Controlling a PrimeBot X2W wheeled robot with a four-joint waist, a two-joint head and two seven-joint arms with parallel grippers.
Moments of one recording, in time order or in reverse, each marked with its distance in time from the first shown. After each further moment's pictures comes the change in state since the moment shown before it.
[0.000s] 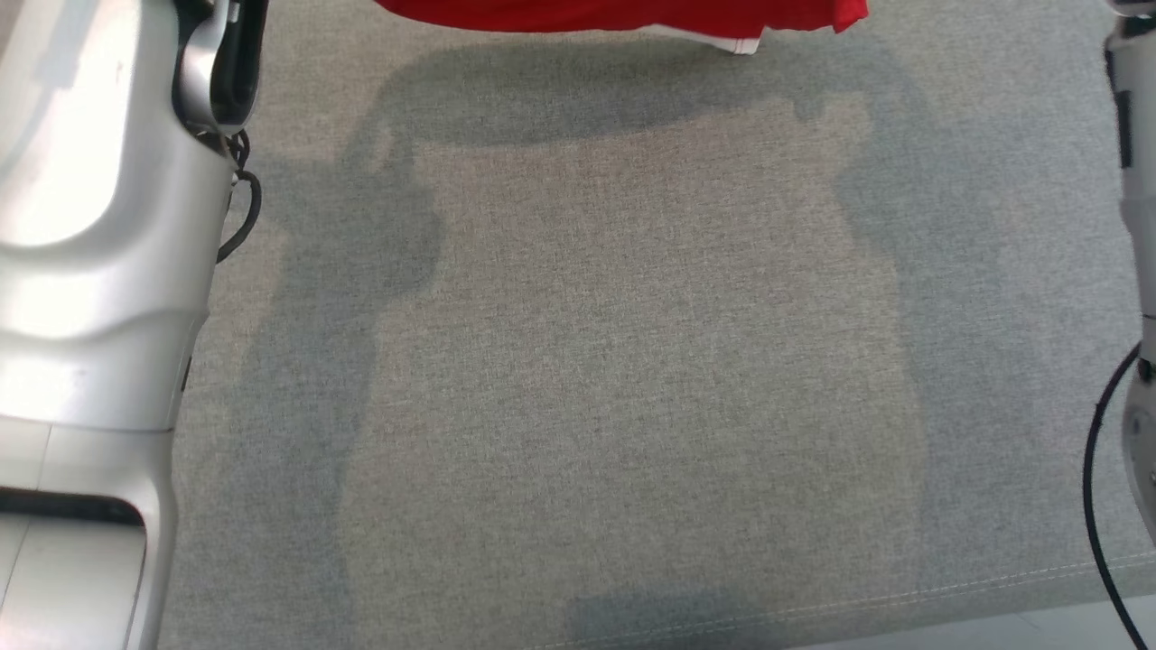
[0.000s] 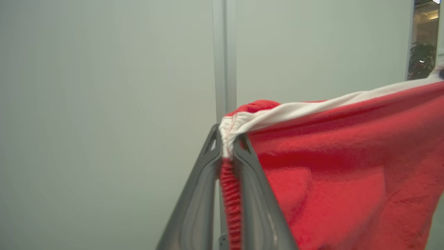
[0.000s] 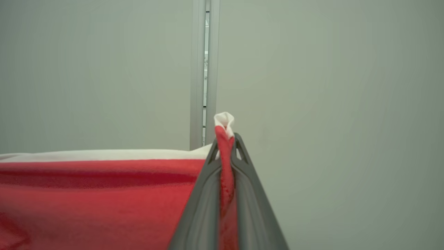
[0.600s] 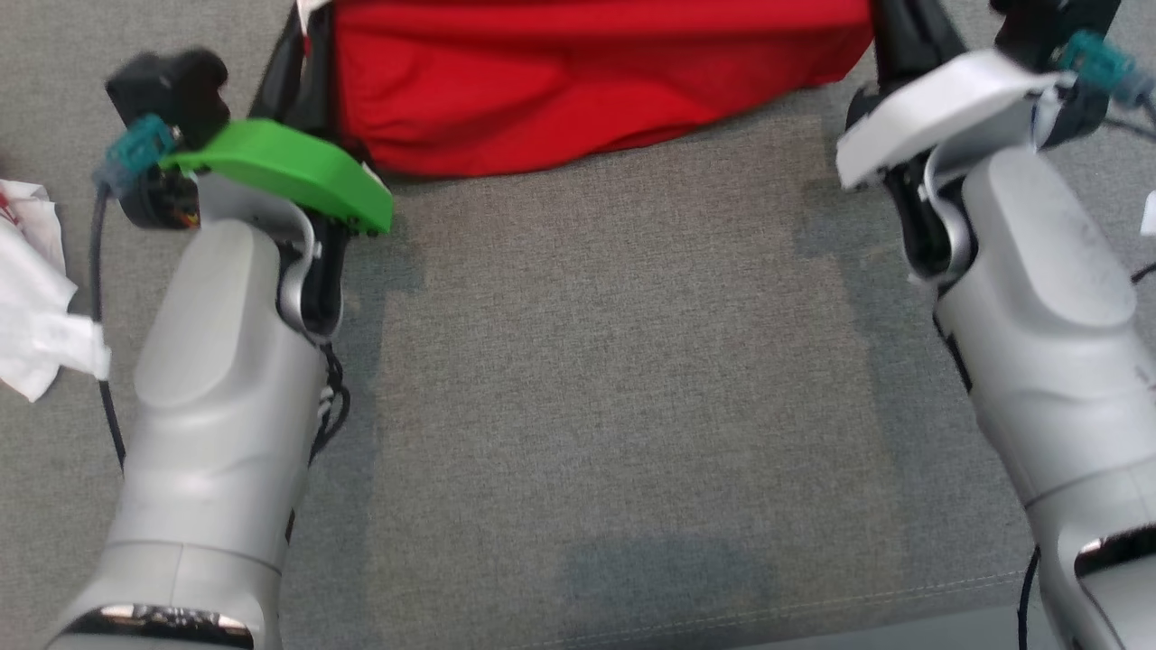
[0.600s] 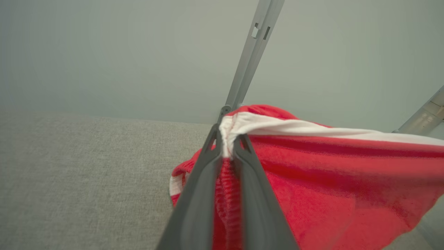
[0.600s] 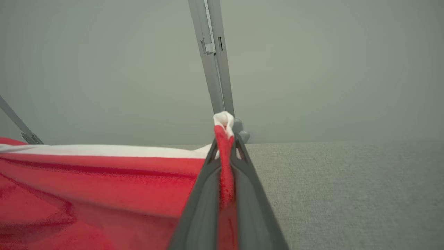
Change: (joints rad) left arm 0.228 -0.134 0.168 0.307 -0.016 -0.067 -0.025; right arm 0.233 0.082 0.123 0.250 0.128 0.000 -0.036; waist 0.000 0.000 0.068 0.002
